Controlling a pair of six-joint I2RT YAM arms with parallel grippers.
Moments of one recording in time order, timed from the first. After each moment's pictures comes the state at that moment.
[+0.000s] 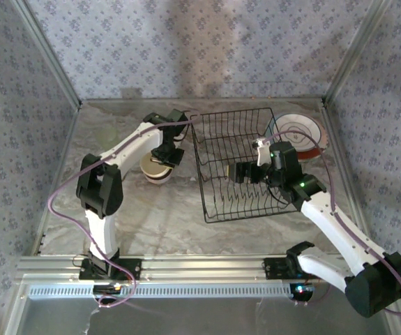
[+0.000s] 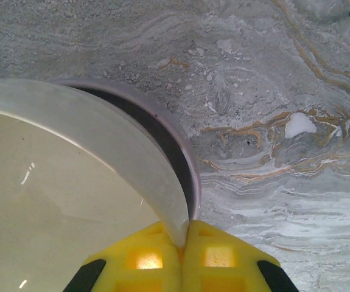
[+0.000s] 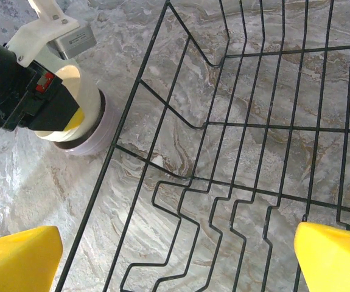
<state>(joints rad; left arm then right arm) -0.56 1.94 1.69 -1.22 -0.08 -0.26 0.44 1.00 0.82 -0.42 -0.27 0.31</state>
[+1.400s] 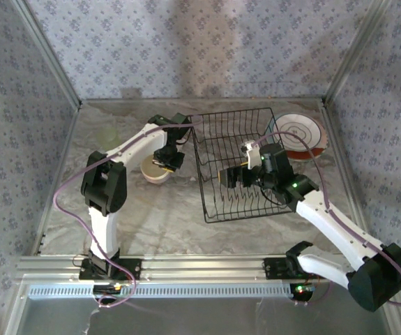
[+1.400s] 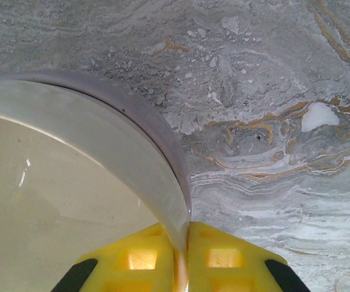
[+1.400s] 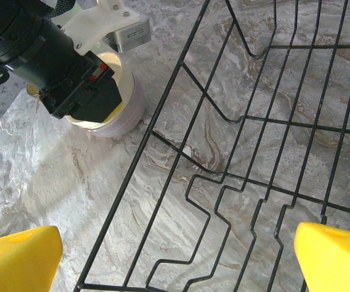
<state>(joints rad) -0.57 1.99 1.69 -1.23 -0.09 -0.25 0.53 1.04 0.82 -0.37 -0.28 0.30</state>
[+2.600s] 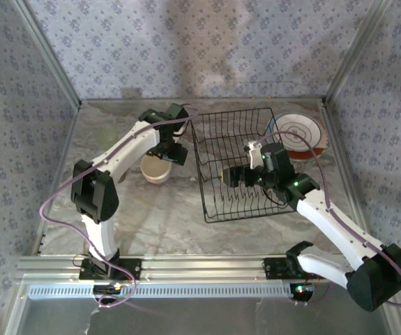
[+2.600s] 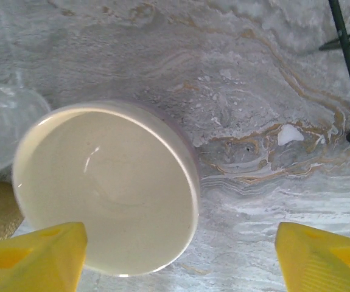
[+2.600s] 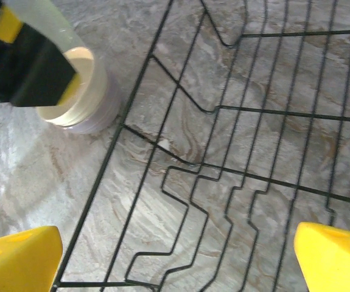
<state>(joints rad) -0.58 1.86 1.74 -1.23 -0.16 -0.25 0.50 1.04 0.83 -0.45 -0.22 0.30</state>
